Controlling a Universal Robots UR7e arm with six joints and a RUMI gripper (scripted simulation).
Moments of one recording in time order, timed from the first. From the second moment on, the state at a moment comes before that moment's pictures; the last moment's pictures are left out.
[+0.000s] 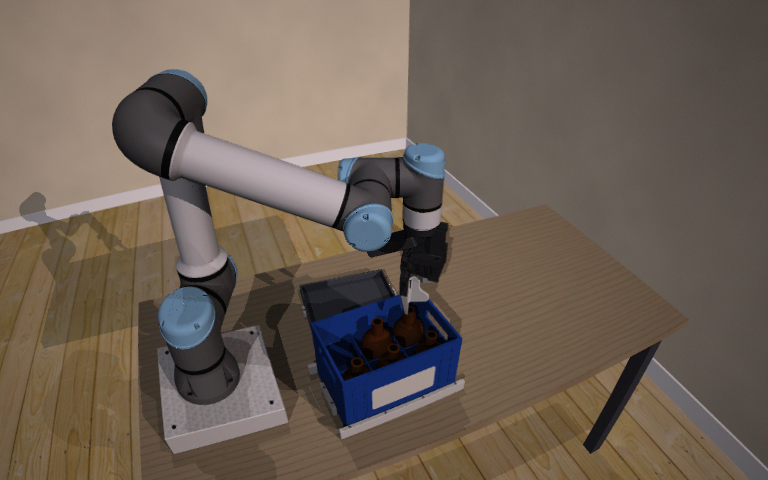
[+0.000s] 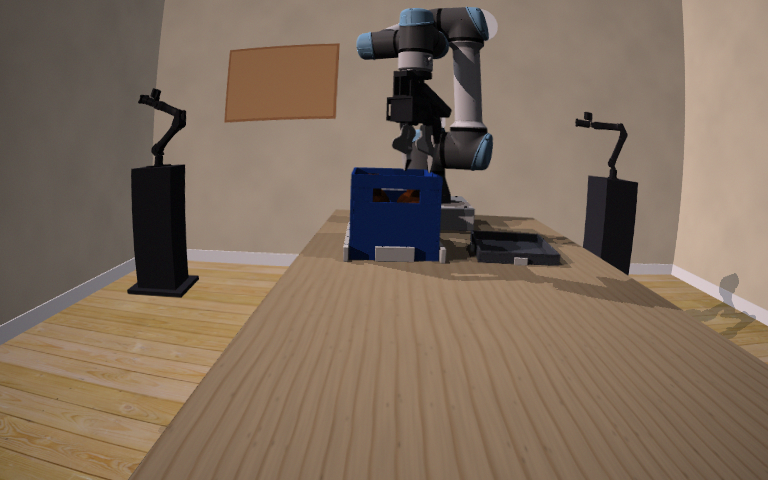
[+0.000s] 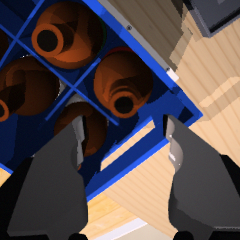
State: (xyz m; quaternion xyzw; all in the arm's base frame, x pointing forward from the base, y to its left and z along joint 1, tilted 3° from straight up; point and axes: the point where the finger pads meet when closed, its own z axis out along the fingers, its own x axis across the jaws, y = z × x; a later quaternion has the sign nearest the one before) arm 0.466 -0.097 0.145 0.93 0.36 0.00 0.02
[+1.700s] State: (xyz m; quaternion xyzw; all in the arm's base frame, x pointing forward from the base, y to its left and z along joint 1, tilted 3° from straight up) arm 0.463 -0.094 0.145 0.93 0.36 0.00 0.02
